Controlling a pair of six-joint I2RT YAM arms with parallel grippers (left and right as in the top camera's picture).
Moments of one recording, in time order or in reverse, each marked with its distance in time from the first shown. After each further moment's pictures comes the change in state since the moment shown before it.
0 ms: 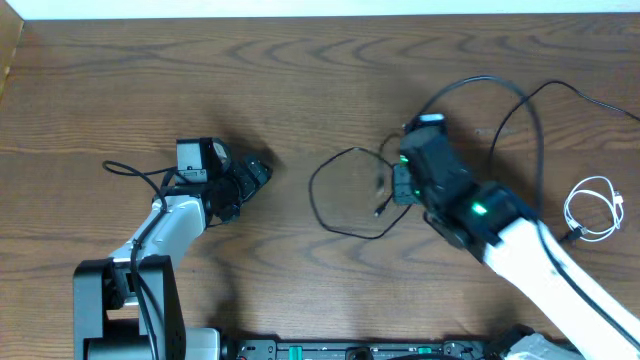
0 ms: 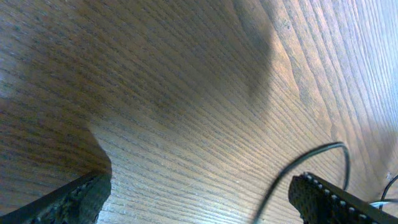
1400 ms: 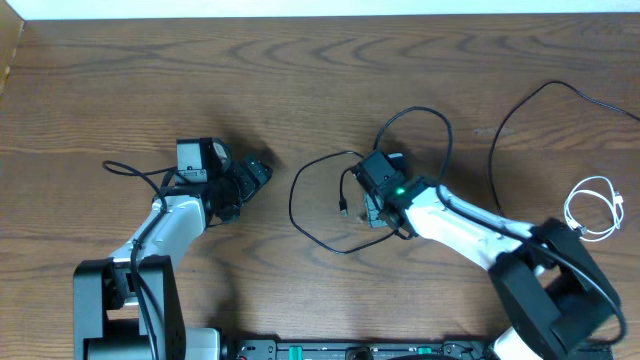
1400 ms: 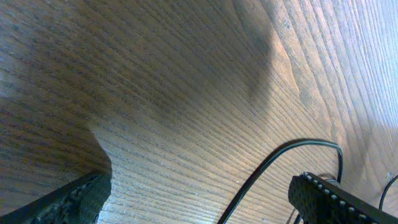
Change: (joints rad) left arm 0.000 0.000 0.000 0.000 0.000 0.000; right arm 0.059 0.497 -0.081 0.116 -0.003 0.071
